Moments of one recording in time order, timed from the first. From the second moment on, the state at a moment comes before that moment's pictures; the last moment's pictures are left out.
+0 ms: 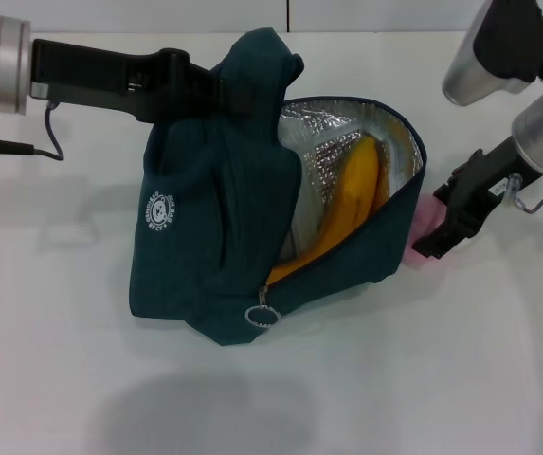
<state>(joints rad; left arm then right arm) -0.70 -1.99 0.79 0.90 1.96 1.74 -2.54 0.85 2.02 -1.35 -0.95 -2.49 -1.40 2.18</state>
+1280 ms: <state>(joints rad) -0.70 -1.99 0.79 0.90 1.97 1.75 -2.54 0.72 2.01 -0.99 -1.15 -2.30 -1.49 2.19</state>
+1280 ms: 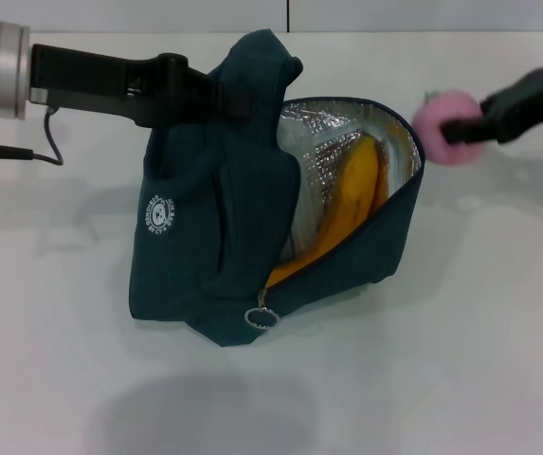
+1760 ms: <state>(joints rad) -0.70 -1.99 0.80 0.90 1.96 1.75 -2.54 0.65 2.01 -1.05 -1.16 -1.86 -1.56 2.09</state>
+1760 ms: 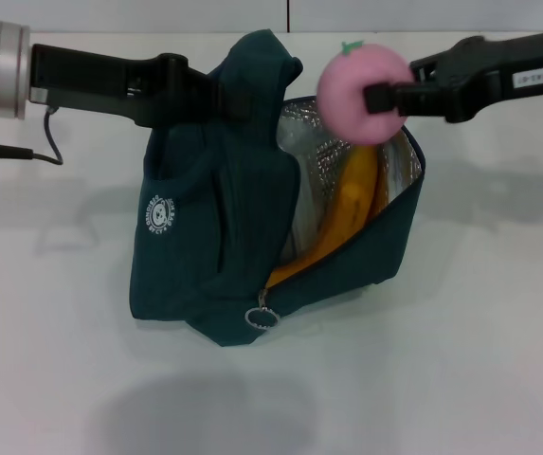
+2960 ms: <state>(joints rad) -0.70 -1.99 0.80 0.90 1.96 1.75 -2.54 0.64 2.02 -1.25 -1.15 -1.84 -1.52 2.03</state>
